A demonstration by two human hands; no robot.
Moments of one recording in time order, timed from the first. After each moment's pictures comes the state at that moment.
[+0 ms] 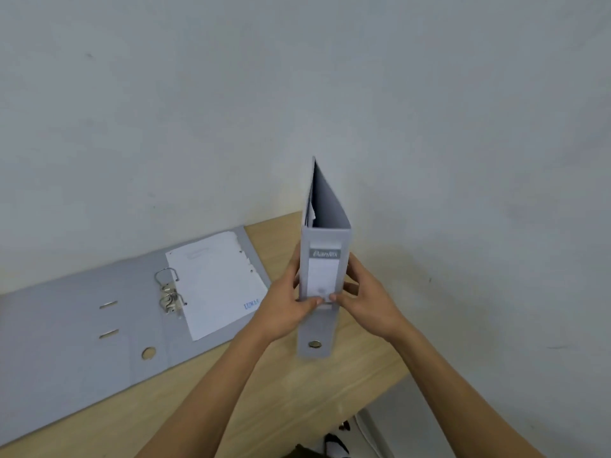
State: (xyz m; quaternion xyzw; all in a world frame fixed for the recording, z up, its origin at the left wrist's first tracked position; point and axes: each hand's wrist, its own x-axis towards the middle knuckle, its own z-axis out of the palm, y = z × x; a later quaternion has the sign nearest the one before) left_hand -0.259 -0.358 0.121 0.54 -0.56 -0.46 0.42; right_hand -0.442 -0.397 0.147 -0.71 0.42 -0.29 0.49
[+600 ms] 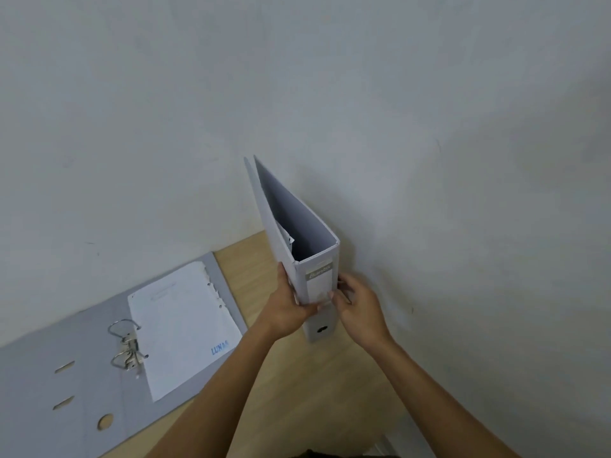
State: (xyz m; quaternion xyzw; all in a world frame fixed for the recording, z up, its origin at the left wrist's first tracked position) left_hand -0.322 -0.496 0.077 0.66 -0.54 -0.44 0.29; right_hand -0.493 -0.509 0.072 -0.61 0.55 -0.36 0.45
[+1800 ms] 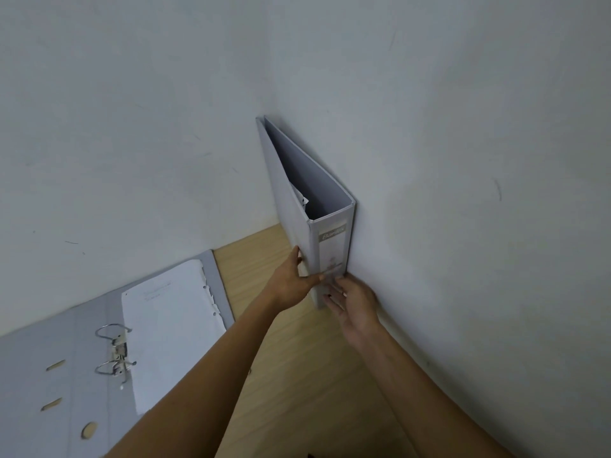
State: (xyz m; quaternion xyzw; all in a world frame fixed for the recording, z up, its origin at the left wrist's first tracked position) left_hand -0.319 -0.610 0.066 0.70 -0.50 -0.44 0.26; right_hand -0.468 -0.601 0.057 -0.15 0.51 -0.43 0.73
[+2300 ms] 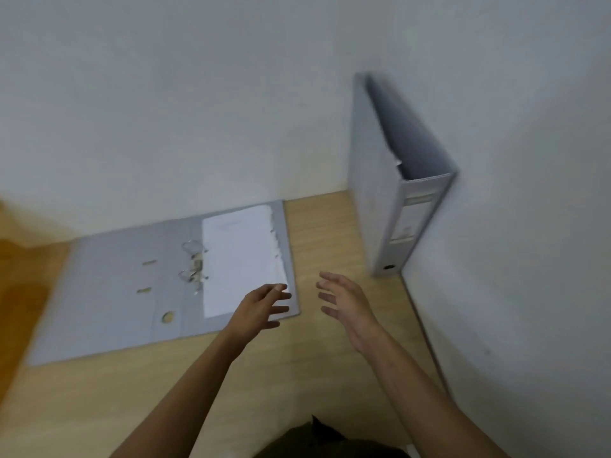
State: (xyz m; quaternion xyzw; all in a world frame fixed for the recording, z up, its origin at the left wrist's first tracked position) left_hand -0.250 -0.410 0.062 0.75 -0.22 -0.50 0.38; right_hand -0.404 -0.515 0.052 -0.42 0.51 -0.15 0.73
